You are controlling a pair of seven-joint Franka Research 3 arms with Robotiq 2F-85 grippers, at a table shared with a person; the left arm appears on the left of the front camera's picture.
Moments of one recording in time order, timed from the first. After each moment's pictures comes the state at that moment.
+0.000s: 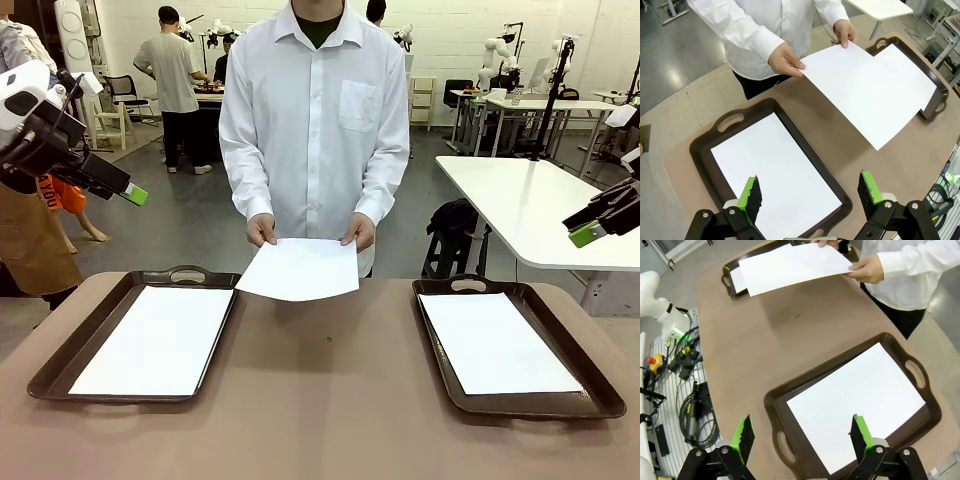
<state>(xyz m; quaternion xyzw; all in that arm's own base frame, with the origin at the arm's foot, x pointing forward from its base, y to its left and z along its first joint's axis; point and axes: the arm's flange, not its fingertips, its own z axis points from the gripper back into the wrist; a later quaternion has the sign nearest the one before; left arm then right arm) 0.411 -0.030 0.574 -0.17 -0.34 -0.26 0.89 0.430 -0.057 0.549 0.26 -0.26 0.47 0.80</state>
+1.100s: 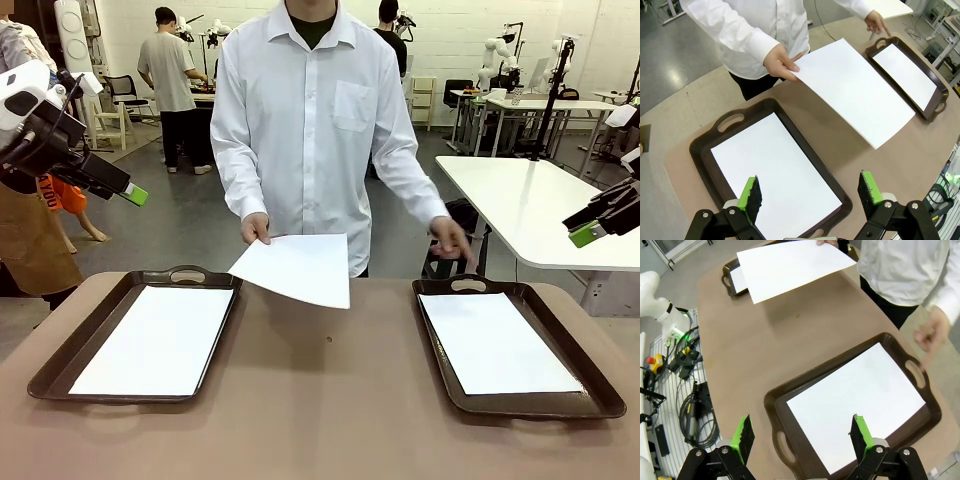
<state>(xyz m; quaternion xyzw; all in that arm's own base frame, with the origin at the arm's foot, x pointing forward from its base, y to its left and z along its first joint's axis) 0.411 -0.030 0.574 -0.17 -0.34 -0.26 0.89 0.430 -0.057 0.549 0.26 -0.26 0.47 0.80</state>
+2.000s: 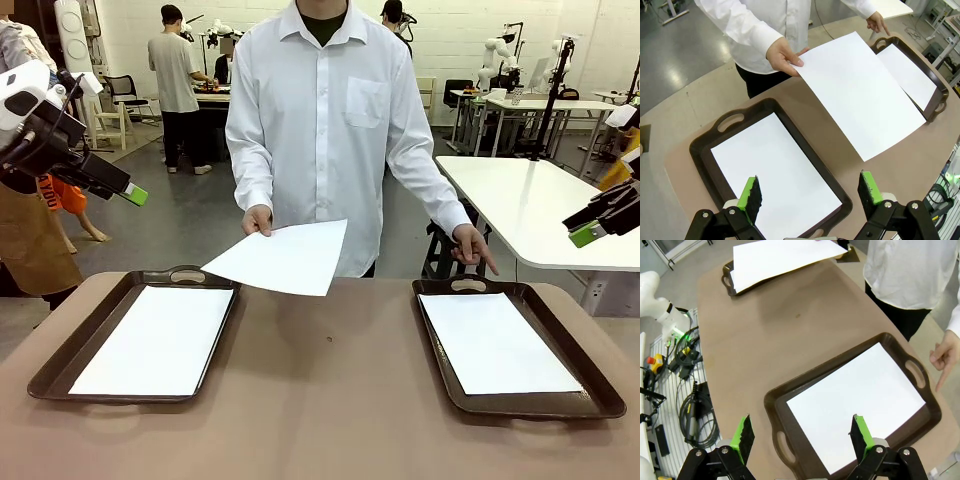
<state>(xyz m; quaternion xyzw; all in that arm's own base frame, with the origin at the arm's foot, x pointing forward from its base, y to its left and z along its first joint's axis) 0.411 -0.030 0.574 -0.17 -0.34 -0.26 0.89 0.430 -0.057 0.549 0.26 -0.26 0.47 0.80</state>
